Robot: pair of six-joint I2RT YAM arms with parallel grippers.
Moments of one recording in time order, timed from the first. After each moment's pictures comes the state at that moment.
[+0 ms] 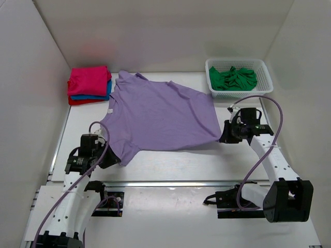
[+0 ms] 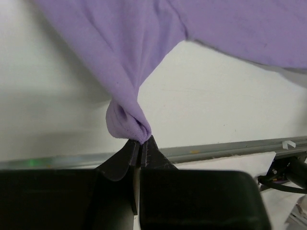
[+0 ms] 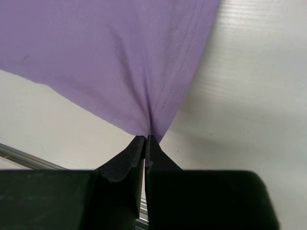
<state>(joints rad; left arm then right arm) -0.06 0.63 0.55 -0.86 0.29 -0.46 0.02 1.11 0.81 -0.68 -0.35 0.03</state>
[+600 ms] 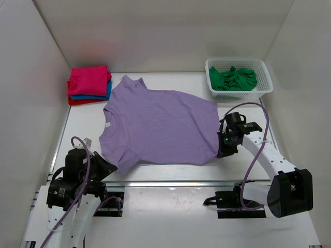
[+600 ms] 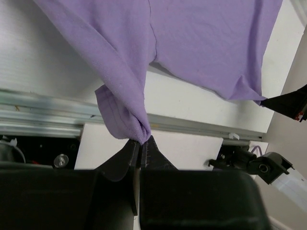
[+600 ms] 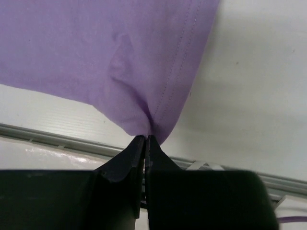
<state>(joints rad) -0.16 0.31 0.77 -1.23 0.22 -0.76 0.21 1.18 0.81 -0.92 -0.16 0.19</state>
